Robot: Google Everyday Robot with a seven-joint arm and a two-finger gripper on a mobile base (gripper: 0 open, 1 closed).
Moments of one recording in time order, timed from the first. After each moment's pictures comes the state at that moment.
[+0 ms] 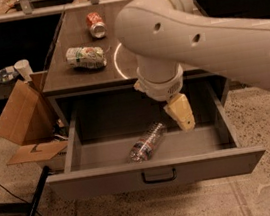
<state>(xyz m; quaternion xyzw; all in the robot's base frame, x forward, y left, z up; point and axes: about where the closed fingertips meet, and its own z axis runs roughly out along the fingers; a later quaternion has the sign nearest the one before) 0.513 -0.081 0.812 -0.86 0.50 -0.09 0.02</state>
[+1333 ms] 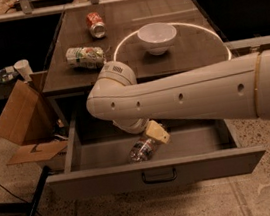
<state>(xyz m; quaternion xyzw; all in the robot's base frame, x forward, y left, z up) 0.555 -0.025 0.672 -0.93 0.32 -0.16 -0.06</state>
